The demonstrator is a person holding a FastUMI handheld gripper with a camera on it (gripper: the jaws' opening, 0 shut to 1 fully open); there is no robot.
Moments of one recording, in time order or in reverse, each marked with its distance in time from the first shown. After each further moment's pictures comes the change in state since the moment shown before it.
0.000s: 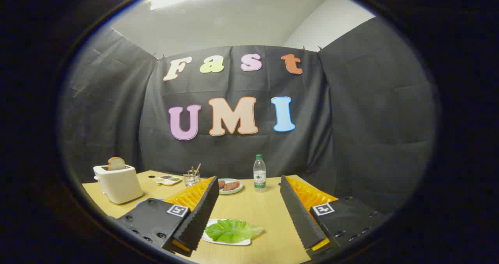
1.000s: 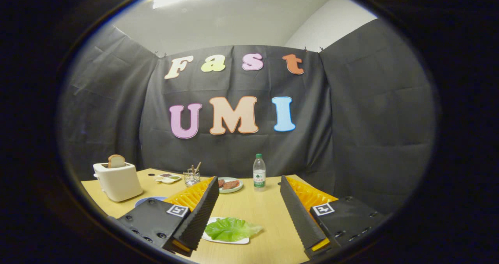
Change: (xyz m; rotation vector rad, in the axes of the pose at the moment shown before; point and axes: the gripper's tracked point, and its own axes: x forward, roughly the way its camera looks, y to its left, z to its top) arm -0.004 -0.002 -0.003 -0.019 0.010 -0.008
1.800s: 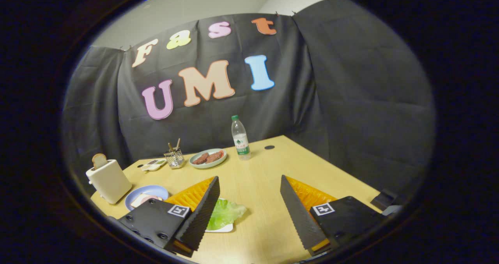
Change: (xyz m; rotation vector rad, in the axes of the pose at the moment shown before) arm 0.039 -0.064 -0.108 0.190 0.328 -0.097
